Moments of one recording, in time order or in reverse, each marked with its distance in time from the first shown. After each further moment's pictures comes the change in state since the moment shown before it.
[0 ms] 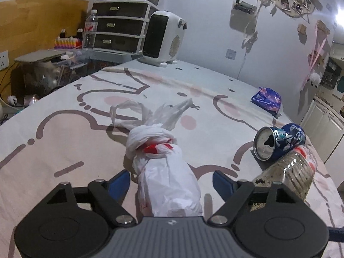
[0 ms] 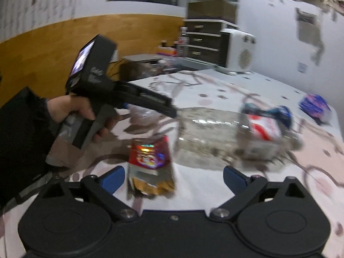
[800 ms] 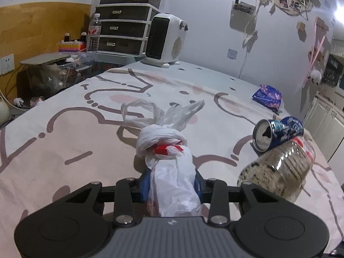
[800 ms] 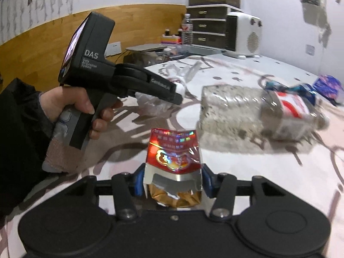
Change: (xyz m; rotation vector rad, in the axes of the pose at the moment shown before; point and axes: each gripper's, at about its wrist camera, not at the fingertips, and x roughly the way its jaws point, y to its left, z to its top) left arm -0.017 -0.007 -0.014 0.019 -0.004 0.039; right arm 0.010 0.013 -0.014 0.117 0.057 0.011
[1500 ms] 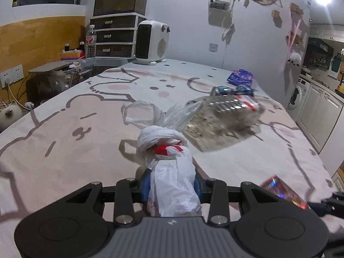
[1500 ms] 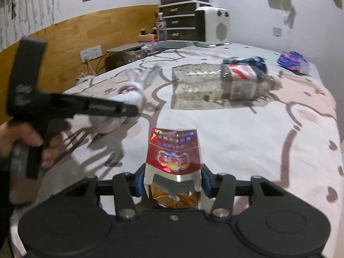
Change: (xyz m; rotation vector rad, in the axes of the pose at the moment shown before) left arm -0.120 -0.056 -0.081 0.078 -0.007 0.014; right arm -0.077 -0.008 -0.050 0.130 0.011 -0.079
